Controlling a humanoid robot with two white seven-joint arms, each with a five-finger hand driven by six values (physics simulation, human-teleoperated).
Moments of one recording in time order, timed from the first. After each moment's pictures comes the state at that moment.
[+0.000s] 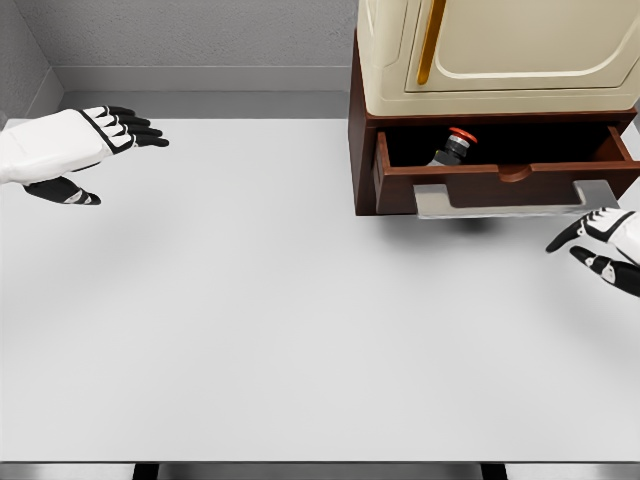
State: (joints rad) left arm -0.66 1.05 -0.65 -1.50 -0.33 -0.61 -0.24; right arm 0.28 -0.90 -0.16 -1.76 0.11 -0.61 0.21
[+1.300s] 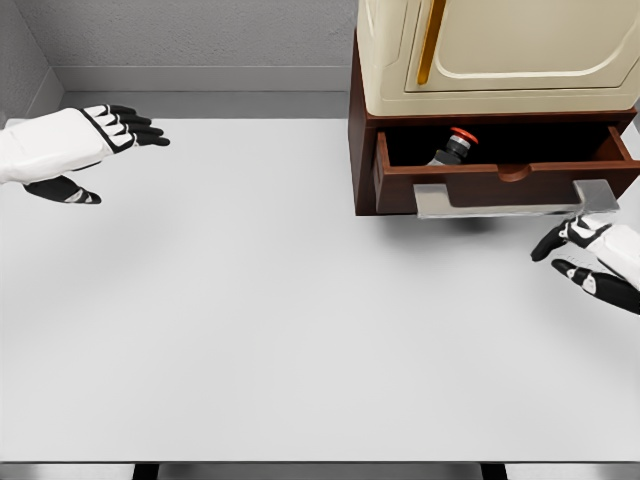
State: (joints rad) left arm -0.66 1.05 -0.65 -1.51 -0.33 -0.61 -0.24; right arm 0.27 -0.90 -0.09 -1.76 0.08 -0.60 0.23
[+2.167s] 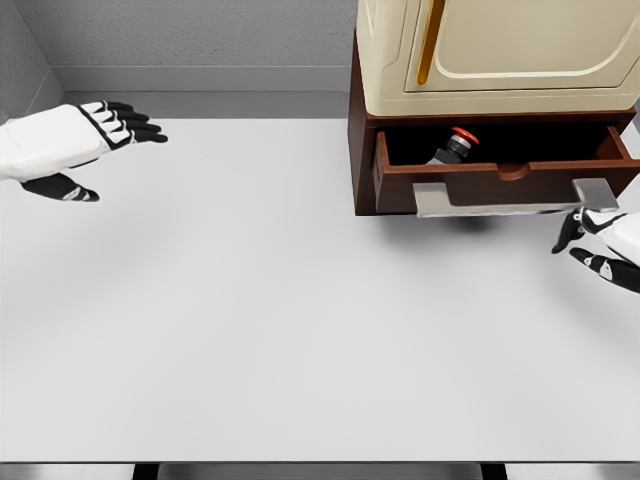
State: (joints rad) left arm -0.63 1.07 -0.60 -1.53 -0.33 -0.60 -0.24; right arm 0.13 -0.99 0.03 -1.65 0.82 -0.87 0.48
